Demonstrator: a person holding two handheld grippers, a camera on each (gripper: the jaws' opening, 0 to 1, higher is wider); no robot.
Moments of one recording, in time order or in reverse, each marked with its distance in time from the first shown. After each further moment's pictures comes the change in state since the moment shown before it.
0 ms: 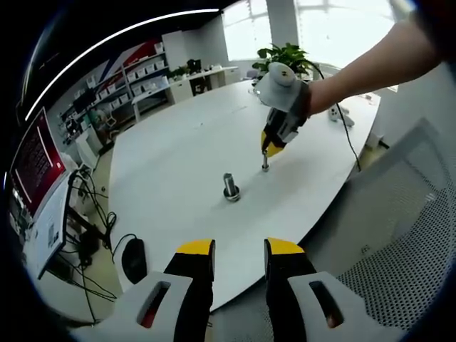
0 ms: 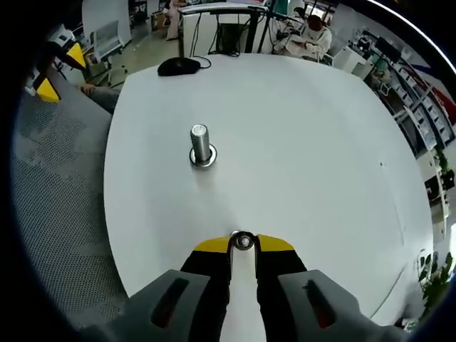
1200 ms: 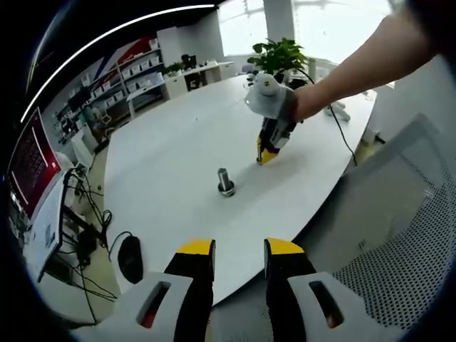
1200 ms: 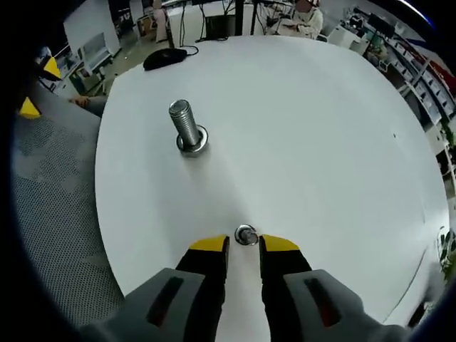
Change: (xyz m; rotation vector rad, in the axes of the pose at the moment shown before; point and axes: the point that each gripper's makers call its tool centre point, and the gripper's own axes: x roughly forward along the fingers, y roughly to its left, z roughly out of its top) left arm 0.004 -0.005 -0.006 0.011 0.033 -0.028; right arm 0.021 0.004 -0.023 0.133 0.028 0.051
